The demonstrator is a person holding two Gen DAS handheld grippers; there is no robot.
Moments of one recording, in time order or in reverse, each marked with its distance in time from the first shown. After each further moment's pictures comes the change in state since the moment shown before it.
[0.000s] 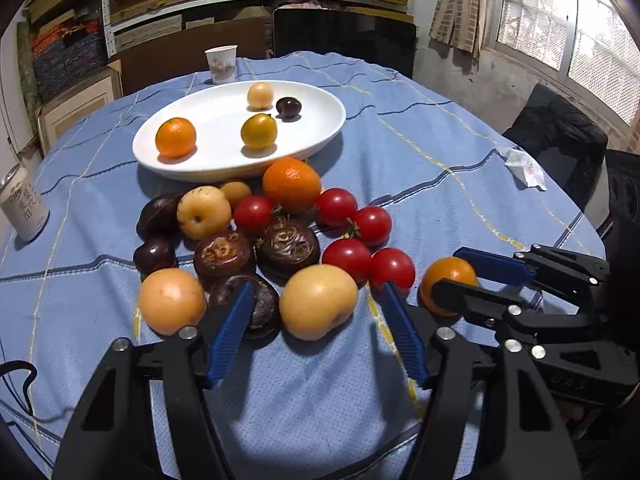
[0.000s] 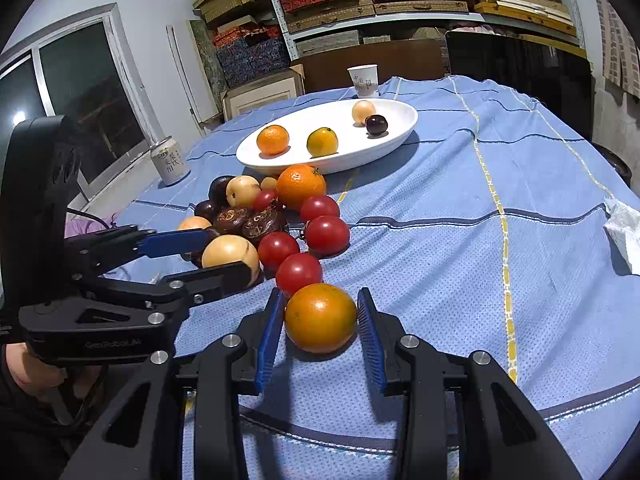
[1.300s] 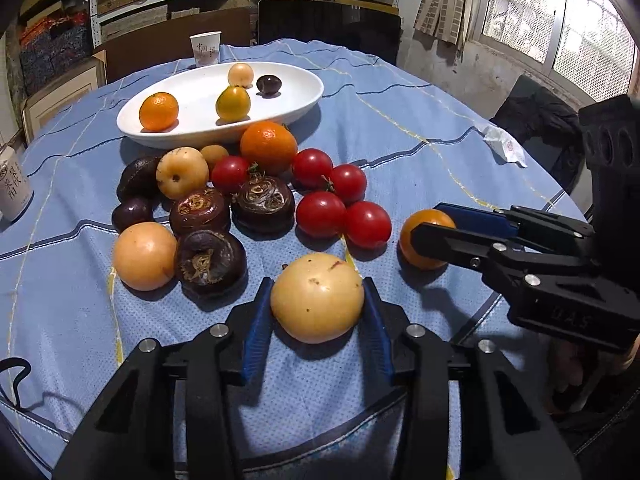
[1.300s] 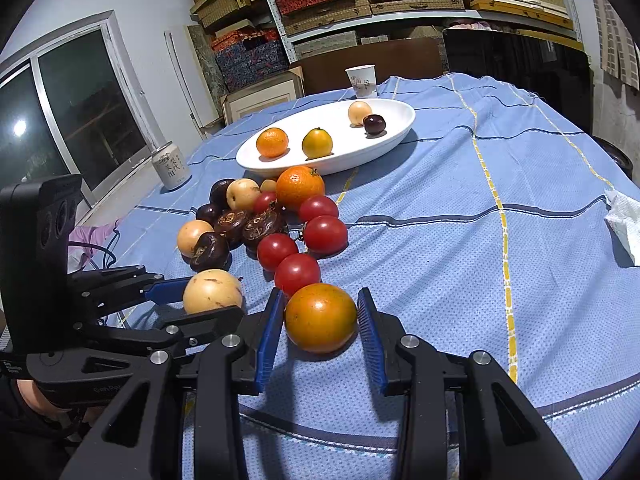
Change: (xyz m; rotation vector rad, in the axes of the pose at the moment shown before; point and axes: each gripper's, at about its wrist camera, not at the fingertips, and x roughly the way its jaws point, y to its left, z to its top) left arm -0.001 -0.004 -0.027 0.003 0.028 -0.071; right arm -0.003 -0.004 -0.002 0.021 -0.006 0.015
